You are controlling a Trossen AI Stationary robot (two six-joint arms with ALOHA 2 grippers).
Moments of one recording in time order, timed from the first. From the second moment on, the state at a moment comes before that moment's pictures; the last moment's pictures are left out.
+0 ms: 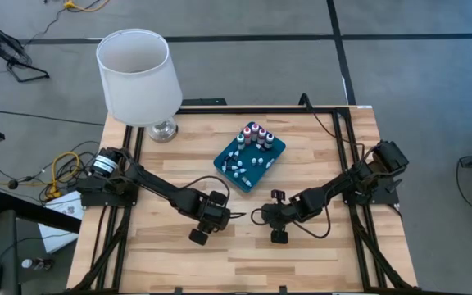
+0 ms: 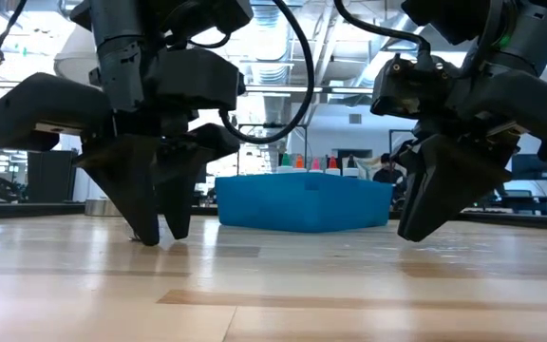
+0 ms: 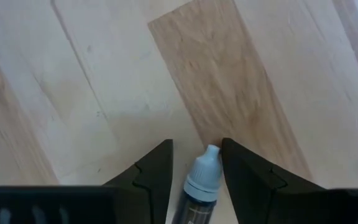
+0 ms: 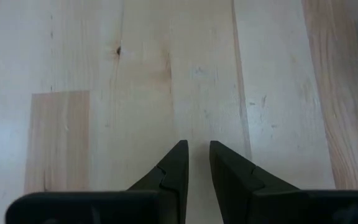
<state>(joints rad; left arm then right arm) -0.32 1.87 1.12 -0.51 -0.04 0.13 0.41 1.74 0.83 -0.14 0.16 0.37</state>
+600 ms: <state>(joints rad) -0.32 1.87 1.12 -0.57 -0.05 0.13 0.41 1.74 0.83 -0.14 0.16 0.37</state>
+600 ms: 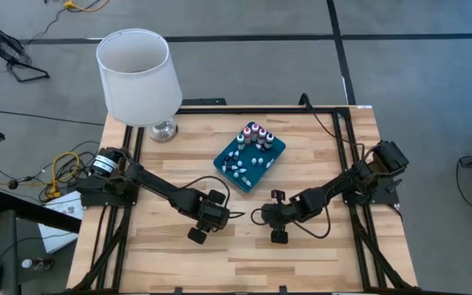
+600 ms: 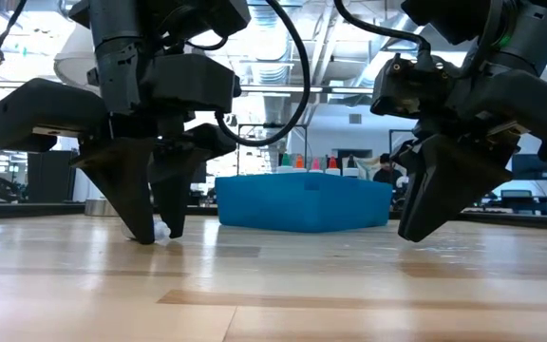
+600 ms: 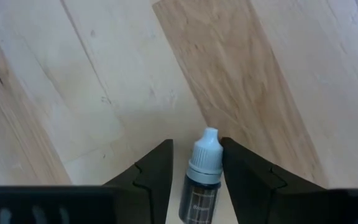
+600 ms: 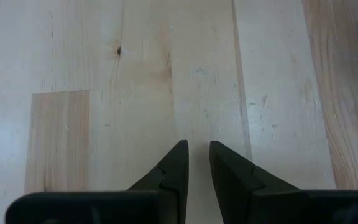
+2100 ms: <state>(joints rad) -0.30 1.71 1.11 -0.40 -0.42 0.09 0.41 1.74 0.83 -0.16 0.16 0.37</state>
